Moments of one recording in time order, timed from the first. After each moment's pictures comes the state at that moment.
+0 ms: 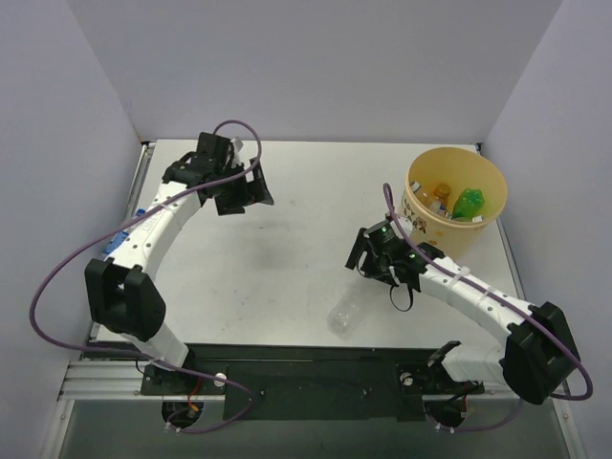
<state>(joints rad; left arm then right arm) -0.34 1.67 1.58 -0.81 0.22 -0.53 0.63 1.20 0.78 -0.52 0.25 0.86</state>
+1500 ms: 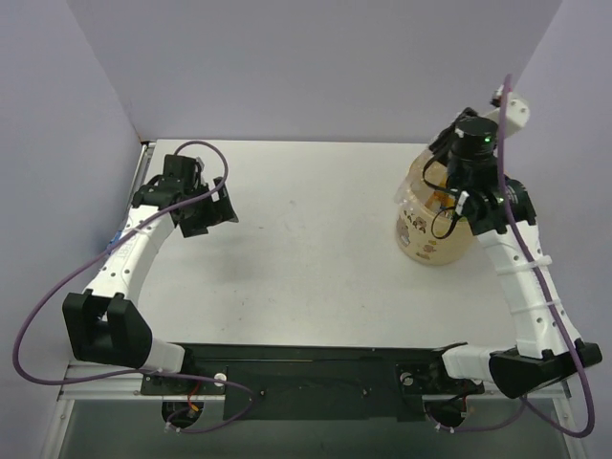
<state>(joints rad) -0.16 1.43 1.31 -0.83 0.13 -0.49 0.36 1.30 1.60 -0.61 0.57 0.54</state>
